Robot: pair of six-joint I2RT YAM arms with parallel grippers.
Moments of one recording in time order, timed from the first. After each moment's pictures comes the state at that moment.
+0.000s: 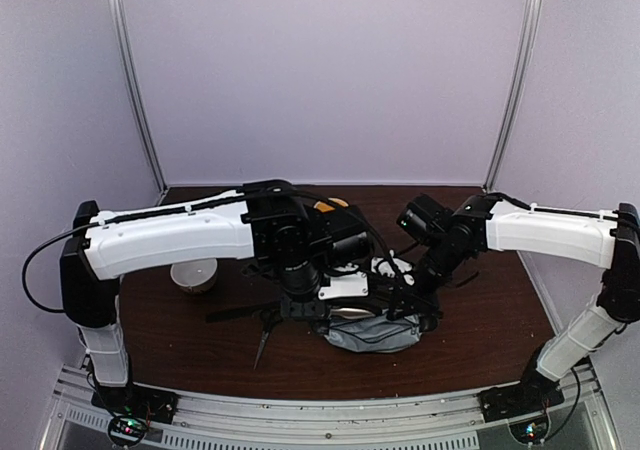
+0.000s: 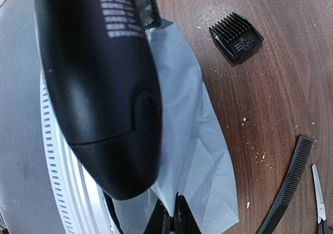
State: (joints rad) left arm -1.28 1.93 1.89 -1.34 -0.23 0.29; right arm 0.78 1.52 1.14 -0.89 -0.47 -0.52
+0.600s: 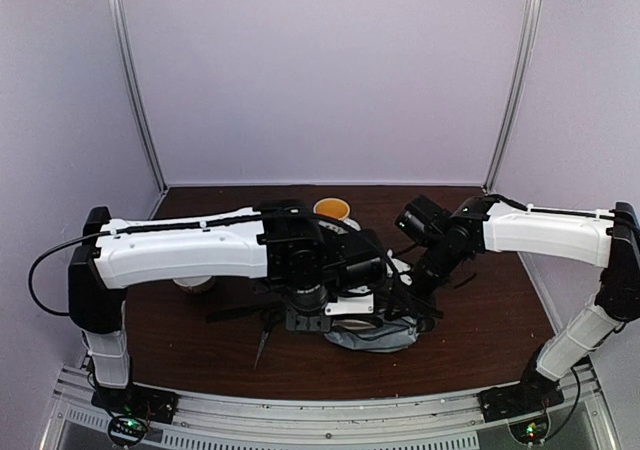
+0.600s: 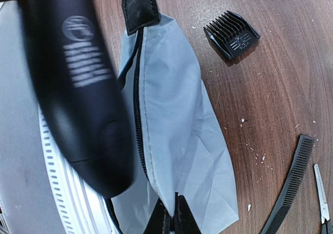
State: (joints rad) left arm -1.34 1.96 1.89 -1.35 -0.31 0.28; right arm 0.78 1.54 1.13 -0.86 -0.47 -0.48
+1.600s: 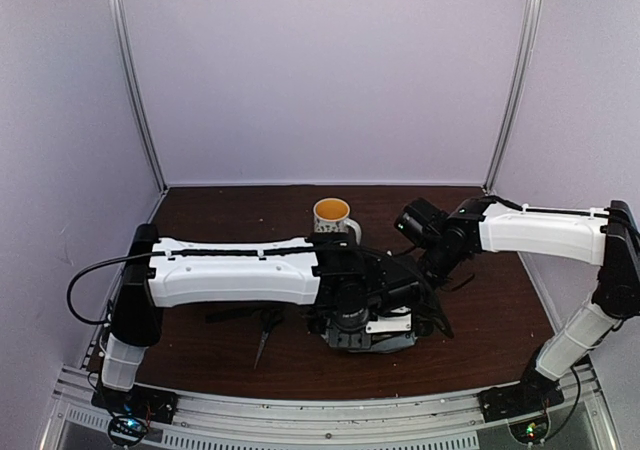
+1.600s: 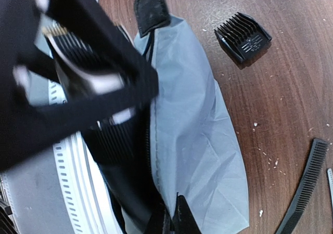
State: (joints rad) left arm -1.38 2.17 2.02 -1.22 -0.31 0.31; right arm 0.77 1.56 1.13 -0.86 -0.54 -0.47
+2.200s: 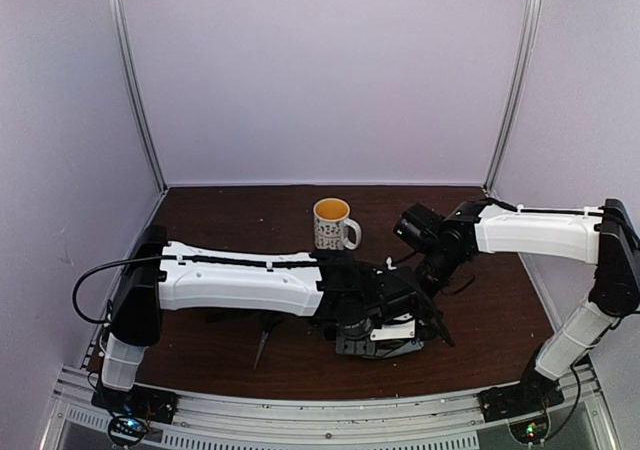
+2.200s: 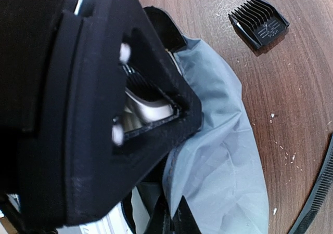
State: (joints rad) left arm -1.38 2.17 1.89 -0.99 -0.29 0.36; right arm 0.77 1.58 1.12 -0.90 -0.57 -0.50
